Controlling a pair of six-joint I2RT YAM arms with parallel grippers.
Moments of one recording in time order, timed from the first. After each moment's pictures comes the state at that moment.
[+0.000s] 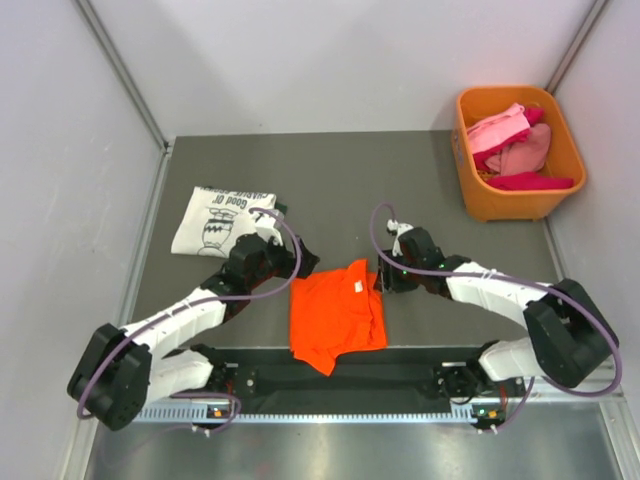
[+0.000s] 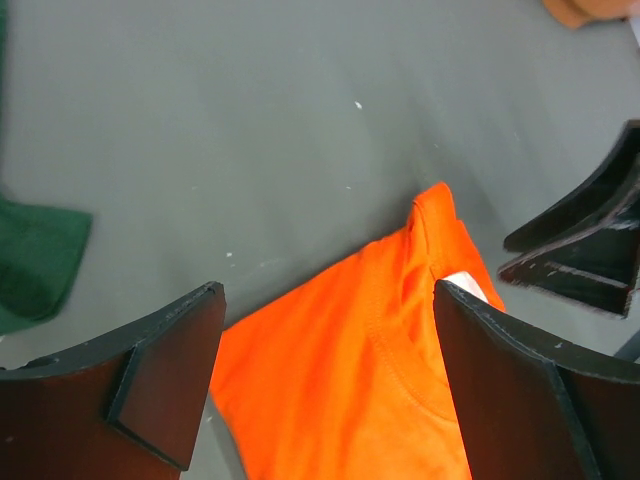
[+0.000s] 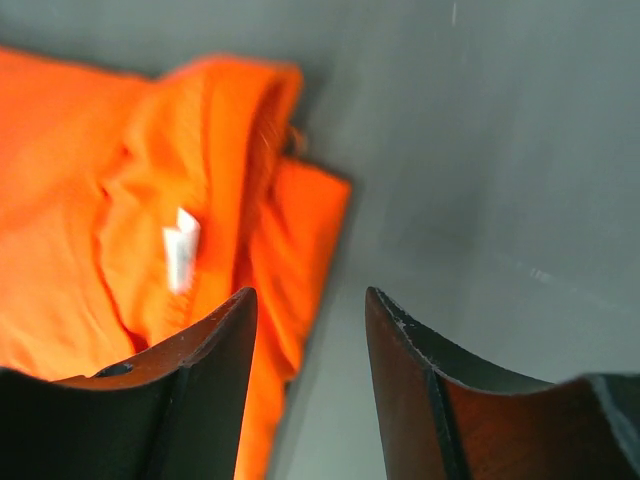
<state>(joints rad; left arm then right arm) -0.54 1.10 0.45 0.26 0.11 -0.48 0.60 1.34 0.64 -0.16 -0.12 0.42</state>
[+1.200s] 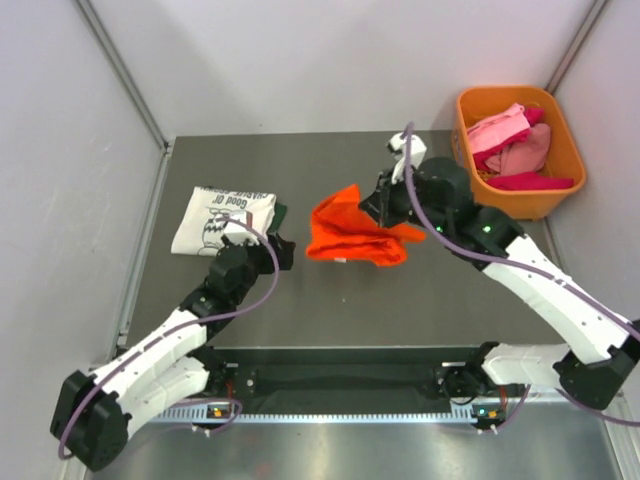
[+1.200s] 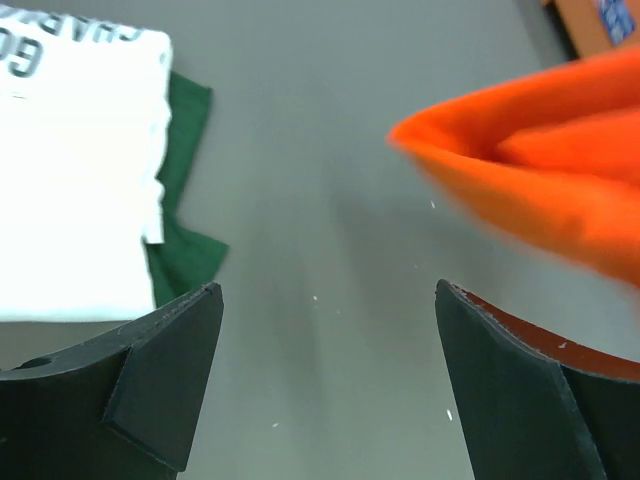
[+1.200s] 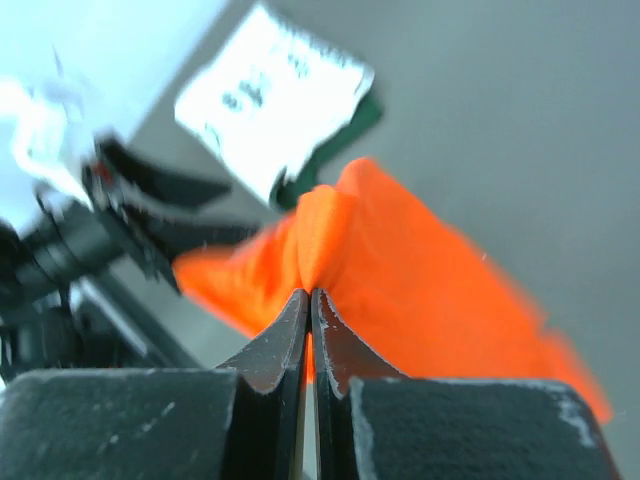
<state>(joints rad) -0.57 0.87 0.44 0.15 -0.22 -0.48 0.74 1.21 1.30 -0.48 -0.06 0.33</state>
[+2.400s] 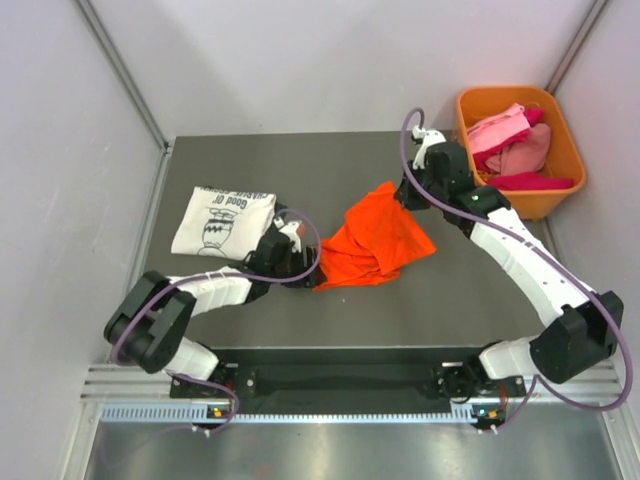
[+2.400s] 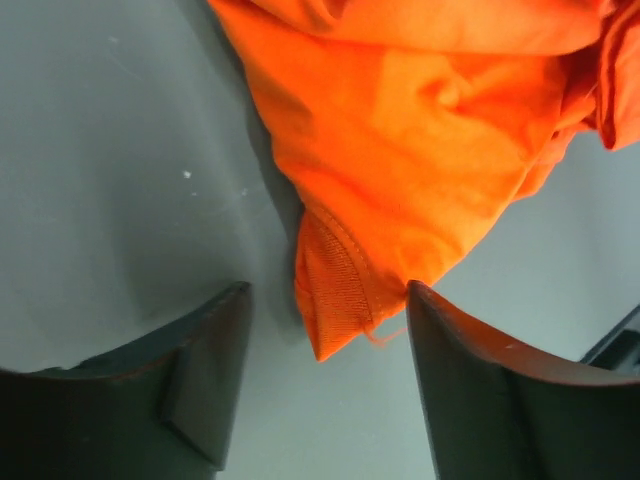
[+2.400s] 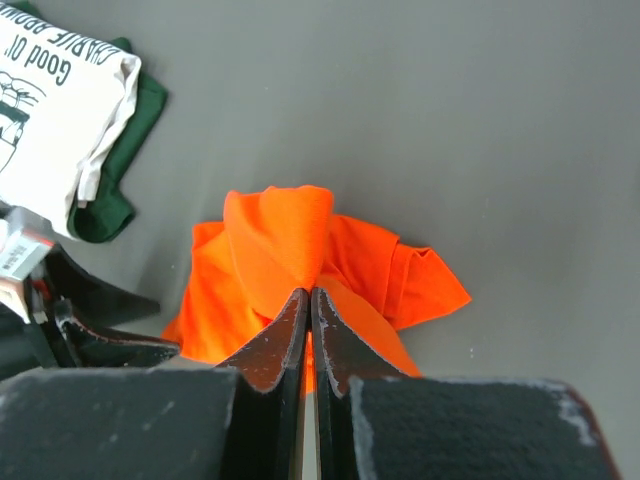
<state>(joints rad) -0.58 1.45 0.56 0.17 0.21 -0.54 0.44 1.36 1.29 -0.51 -0.02 0.28</state>
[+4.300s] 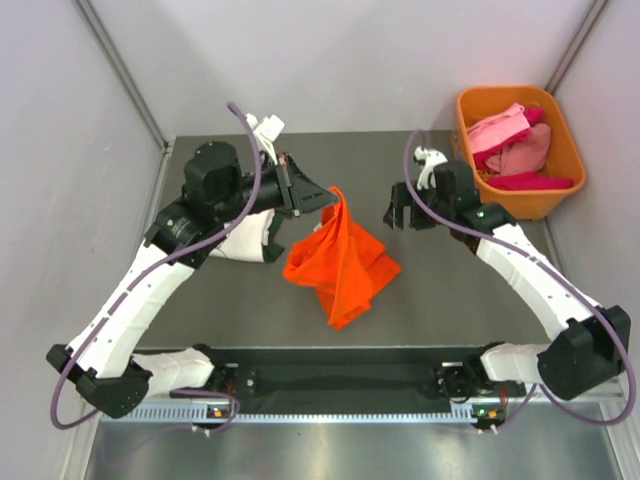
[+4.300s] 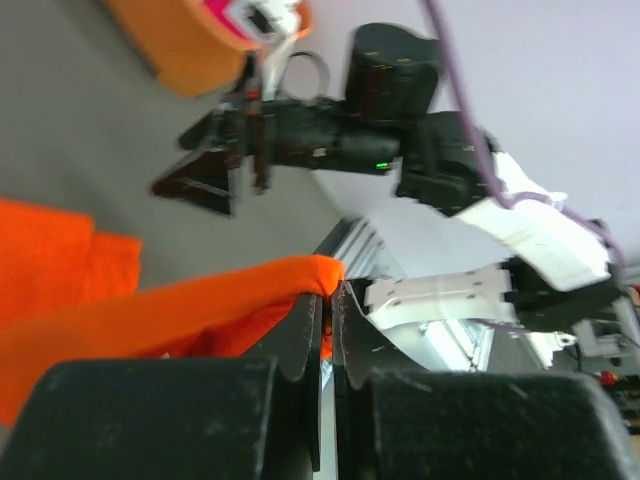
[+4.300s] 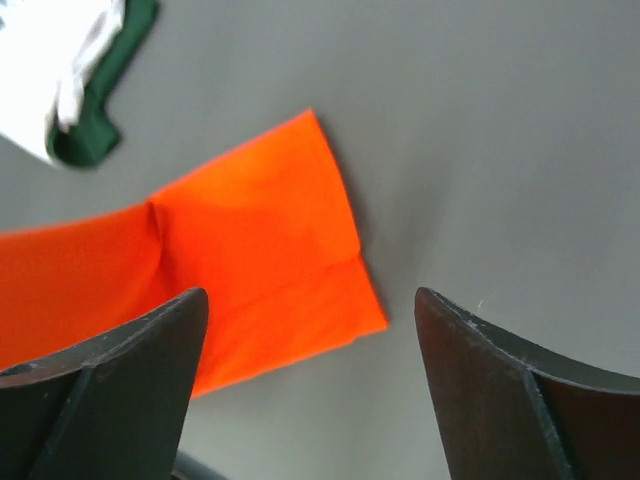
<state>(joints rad) -0.62 1.18 1.51 -0.44 0.50 -0.74 0.41 1.29 1.15 -0.50 -0.12 0.24</state>
